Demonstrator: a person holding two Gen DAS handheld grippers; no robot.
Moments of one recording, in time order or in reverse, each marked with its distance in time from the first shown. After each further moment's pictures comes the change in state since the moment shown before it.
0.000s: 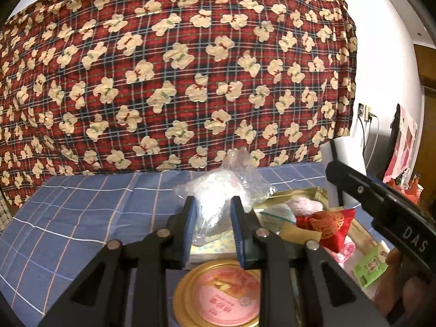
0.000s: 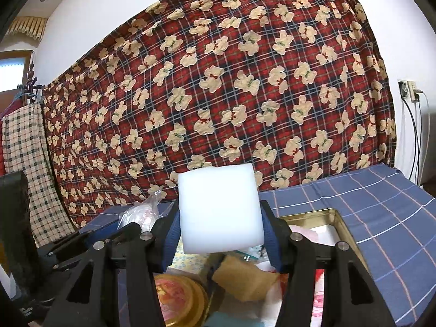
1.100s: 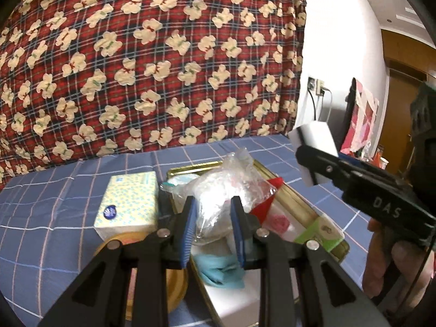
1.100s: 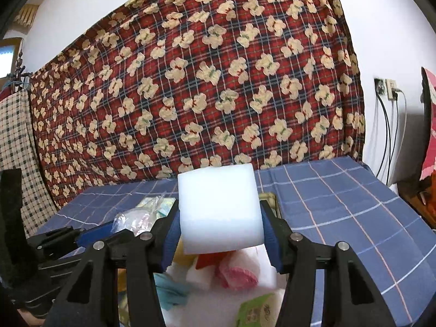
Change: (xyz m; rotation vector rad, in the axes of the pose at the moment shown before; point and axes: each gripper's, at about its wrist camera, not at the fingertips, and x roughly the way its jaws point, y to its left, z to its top) left arm -0.009 -0.086 -0.023 0.083 0.100 -0.223; right arm -0.044 -0.073 -0.005 -0.028 0.098 -0.097
